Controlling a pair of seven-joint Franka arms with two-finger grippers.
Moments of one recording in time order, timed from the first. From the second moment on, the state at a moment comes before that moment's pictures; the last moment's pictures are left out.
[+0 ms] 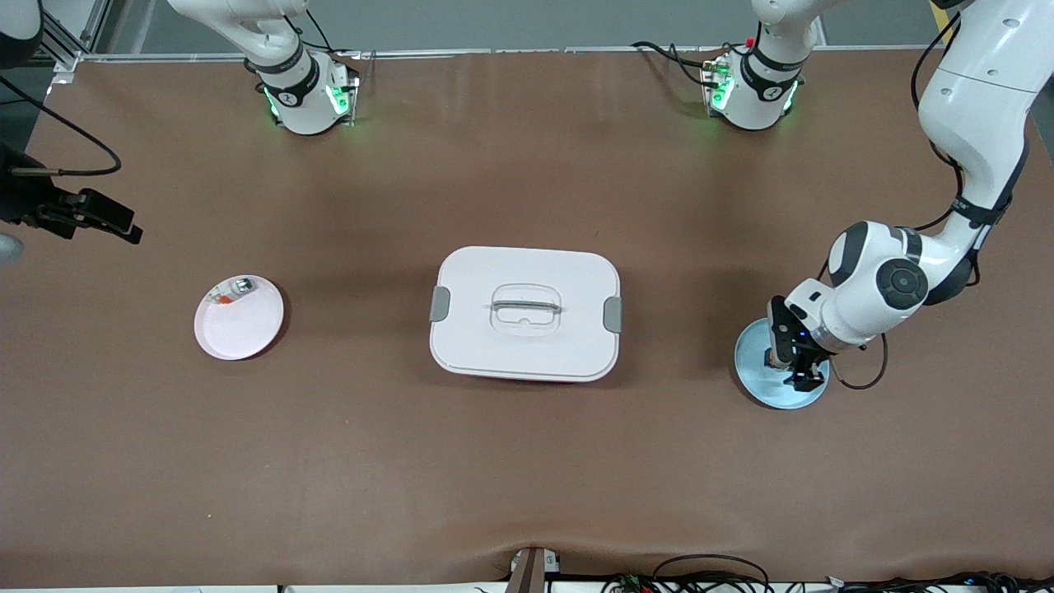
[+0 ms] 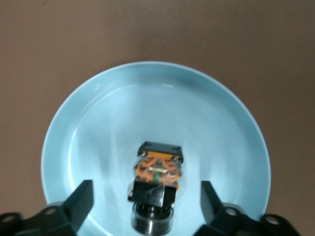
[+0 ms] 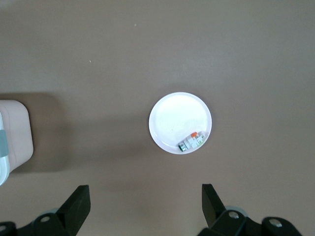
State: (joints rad) left arm 0.44 0.60 -0.48 -1.98 0.44 2.59 1.29; right arm 0.01 -0.05 -0.05 -1.68 0.03 1.64 0.05
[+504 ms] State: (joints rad) left arm 0.44 0.50 -0.52 -1.96 0.40 2.51 1.01; right arm 0.01 -0.11 -0.04 -1.72 0.03 1.65 0.05
